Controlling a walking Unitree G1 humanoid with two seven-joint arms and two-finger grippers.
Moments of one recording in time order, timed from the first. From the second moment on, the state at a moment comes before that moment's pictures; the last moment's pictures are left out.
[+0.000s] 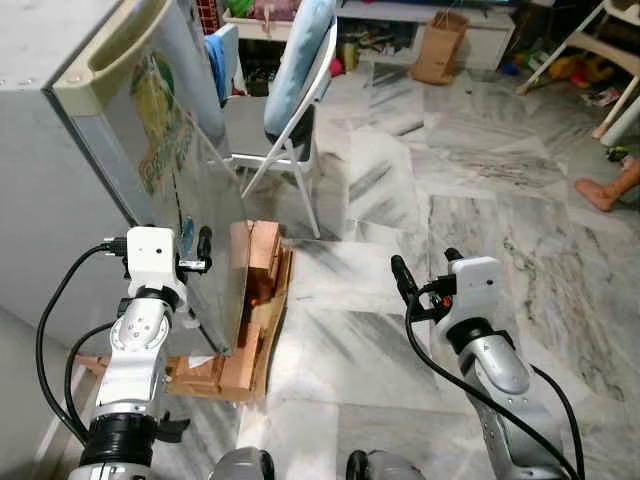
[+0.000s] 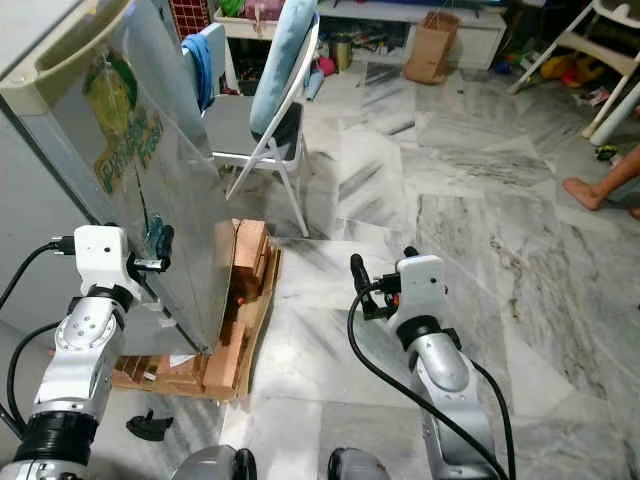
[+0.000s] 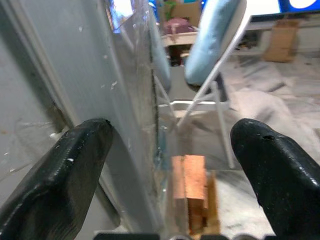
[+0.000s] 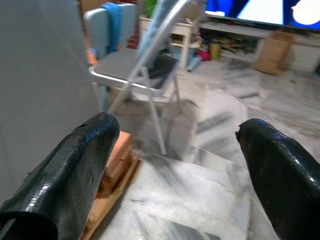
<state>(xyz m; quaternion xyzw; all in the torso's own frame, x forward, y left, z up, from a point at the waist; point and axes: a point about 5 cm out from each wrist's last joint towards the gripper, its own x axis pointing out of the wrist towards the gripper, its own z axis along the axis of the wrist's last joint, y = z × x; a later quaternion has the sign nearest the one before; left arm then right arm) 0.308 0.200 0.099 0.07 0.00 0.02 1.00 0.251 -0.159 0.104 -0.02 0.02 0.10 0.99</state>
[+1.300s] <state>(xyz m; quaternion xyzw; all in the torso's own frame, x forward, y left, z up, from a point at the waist) 0.356 0.210 0.117 0.05 -0.01 0.05 1.00 0.245 -0.161 0.103 -0.02 0.03 0.10 0.99</state>
